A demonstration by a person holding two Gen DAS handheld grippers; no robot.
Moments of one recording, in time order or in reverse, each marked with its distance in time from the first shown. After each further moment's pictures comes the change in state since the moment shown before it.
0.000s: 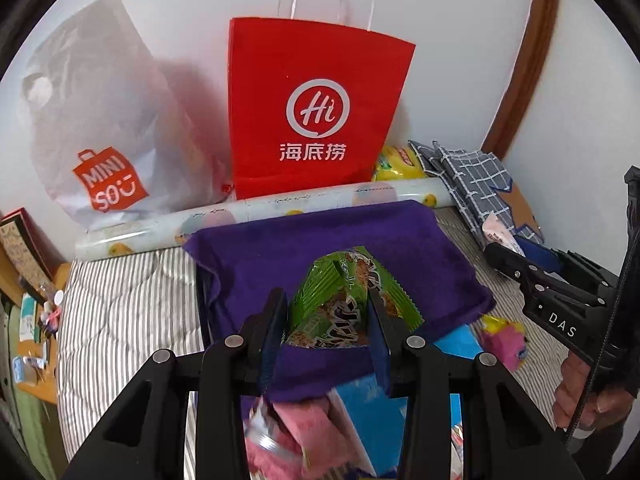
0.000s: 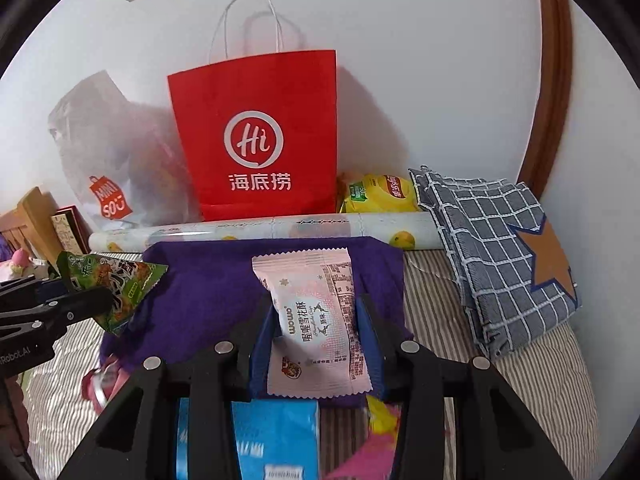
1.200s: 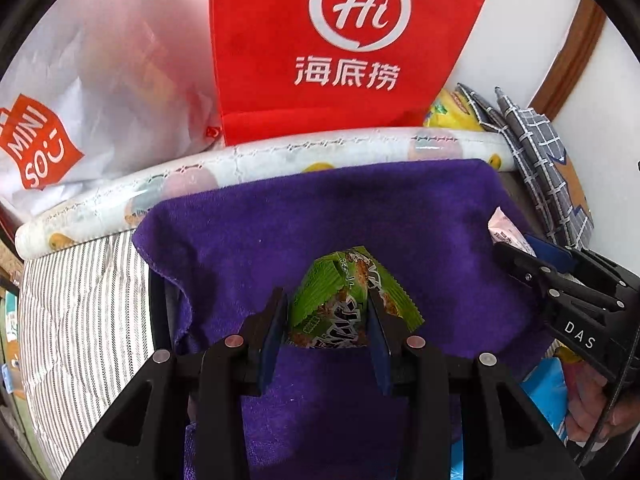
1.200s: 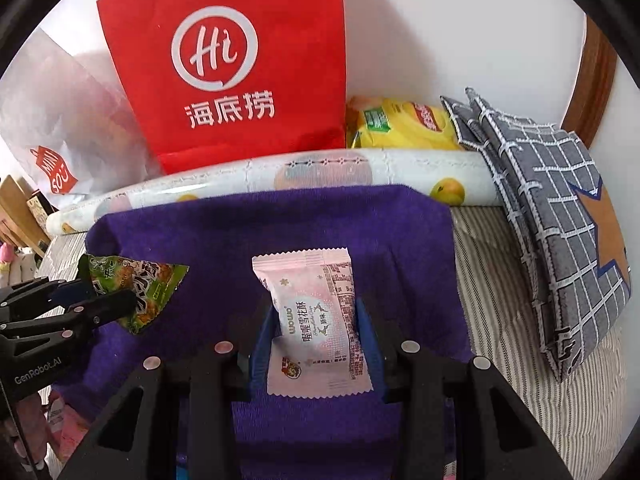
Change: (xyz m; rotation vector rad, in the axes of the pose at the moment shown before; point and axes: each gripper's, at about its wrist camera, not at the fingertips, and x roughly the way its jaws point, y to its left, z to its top) left arm 0.121 0.028 0.011 -0.027 0.205 0.018; right arm 0.118 0.000 0.010 0.035 0.223 0.015
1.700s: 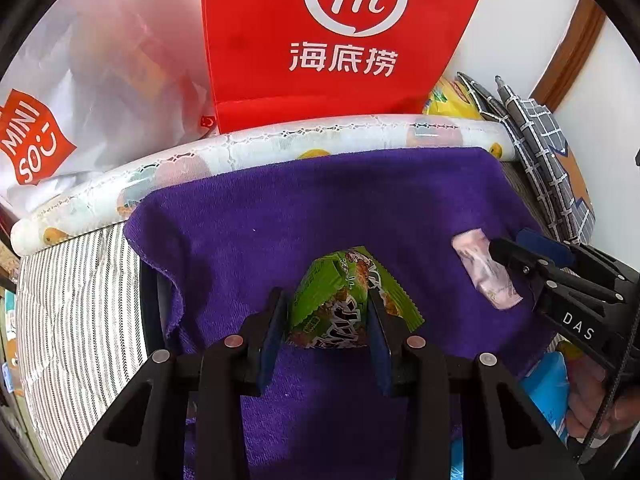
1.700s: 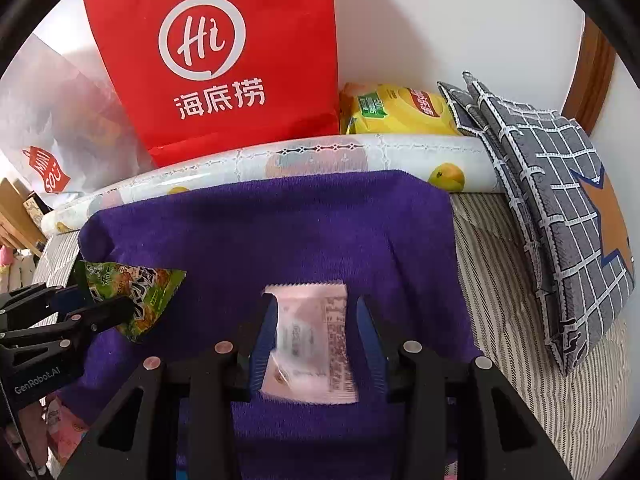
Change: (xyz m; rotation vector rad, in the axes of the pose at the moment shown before) left arm 0.008 -0.005 0.000 0.009 0.033 -0.005; right arm 0.007 -0.004 -0.002 0.017 0.022 -0.002
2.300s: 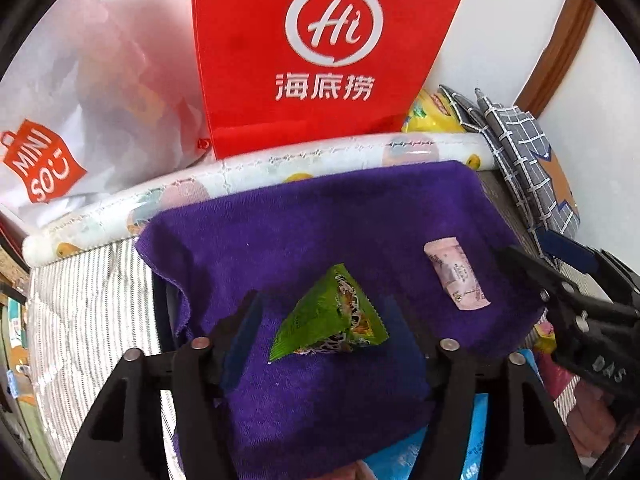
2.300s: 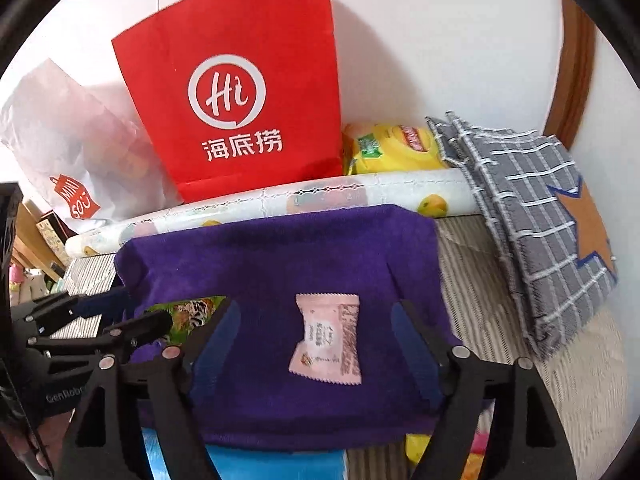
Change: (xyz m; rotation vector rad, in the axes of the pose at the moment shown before) left arm -0.034 -0.009 0.005 0.027 -0.030 -0.007; right arm -0.054 0.009 -0.004 0.040 -0.099 -0.008
